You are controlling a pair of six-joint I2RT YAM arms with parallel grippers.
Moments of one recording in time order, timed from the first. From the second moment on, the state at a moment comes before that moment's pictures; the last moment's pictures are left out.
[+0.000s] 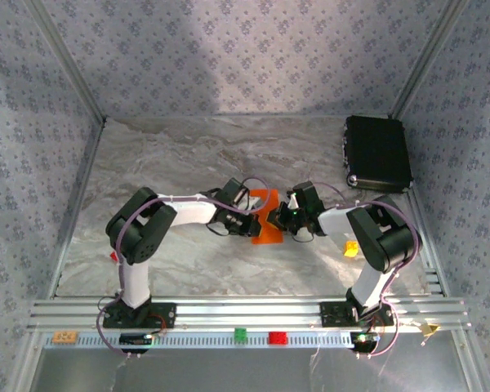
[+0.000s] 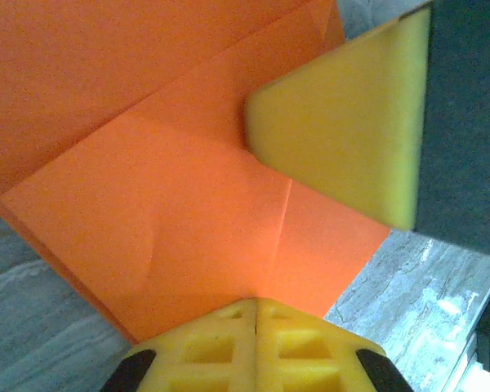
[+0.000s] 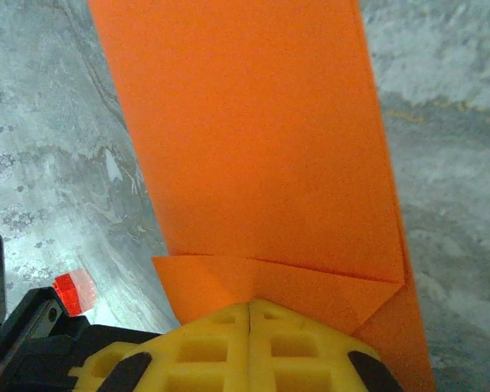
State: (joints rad) left arm -0.76 1.91 1.04 -0.21 0.55 -0.50; right arm 0.45 1.71 0.64 0.24 -0.54 0.98
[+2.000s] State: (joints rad) left arm -0.75 1.90 1.00 -0.15 0.57 -0.51; right arm 0.35 1.62 0.66 0.17 -0.54 0.90
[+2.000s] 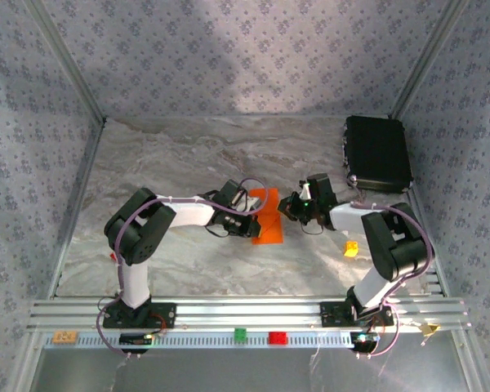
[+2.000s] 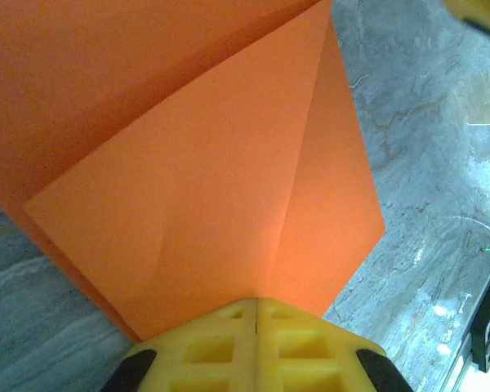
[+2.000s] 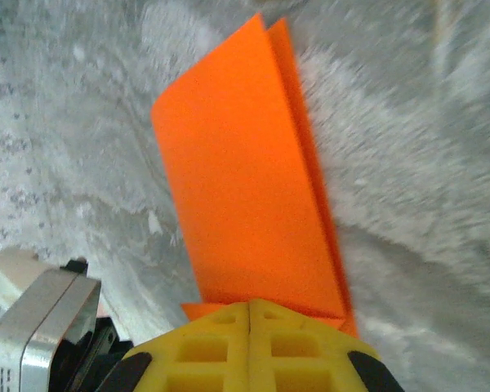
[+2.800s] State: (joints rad) left arm -0.75 1.90 1.15 -0.27 0.58 -0.51; right arm 0.37 1.72 0.66 0.16 -0.57 0.89
